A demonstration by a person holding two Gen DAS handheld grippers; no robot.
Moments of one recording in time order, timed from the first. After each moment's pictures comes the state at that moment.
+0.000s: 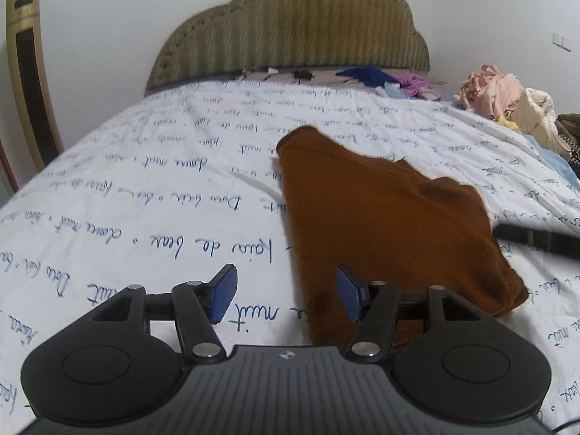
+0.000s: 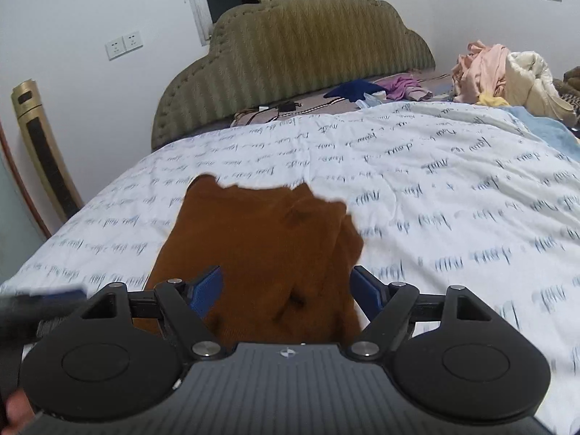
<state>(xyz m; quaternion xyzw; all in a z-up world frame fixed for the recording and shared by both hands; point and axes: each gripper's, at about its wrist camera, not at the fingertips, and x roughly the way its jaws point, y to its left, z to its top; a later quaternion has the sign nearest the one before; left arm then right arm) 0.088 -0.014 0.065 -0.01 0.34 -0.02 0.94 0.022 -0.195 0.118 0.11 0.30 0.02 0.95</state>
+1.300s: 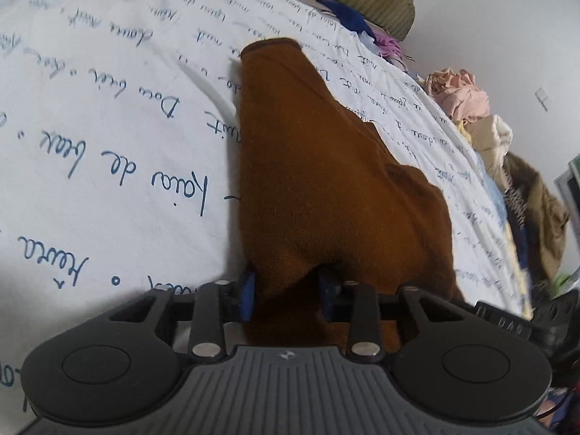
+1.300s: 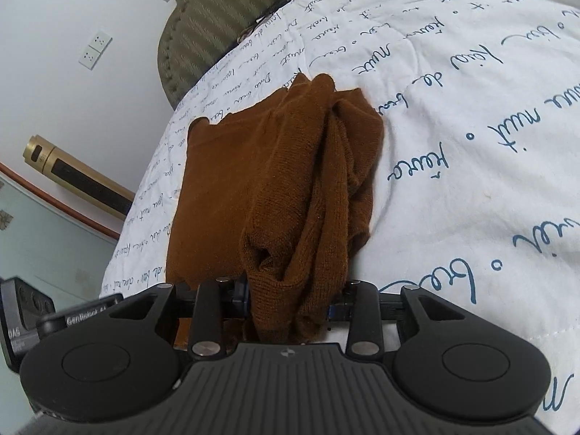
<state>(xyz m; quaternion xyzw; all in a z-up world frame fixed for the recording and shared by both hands) 0.158 0.022 0.023 -0.24 0.48 -0.15 0.83 0.071 -0.242 0.049 0.33 0.43 0.12 0.83</state>
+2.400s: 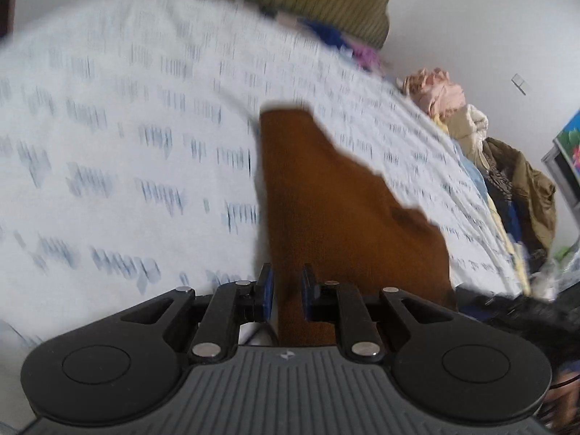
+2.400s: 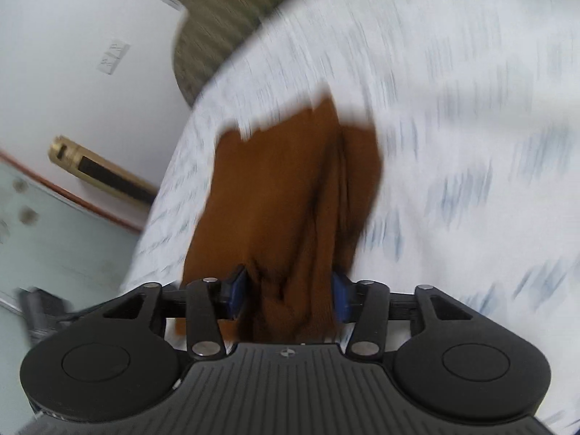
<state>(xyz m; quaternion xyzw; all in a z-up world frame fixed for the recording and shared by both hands) 0.054 0.068 0.075 -0.17 0.42 -0.16 0.88 -0.044 -0.244 0.100 0.32 0.39 0.11 0.85</state>
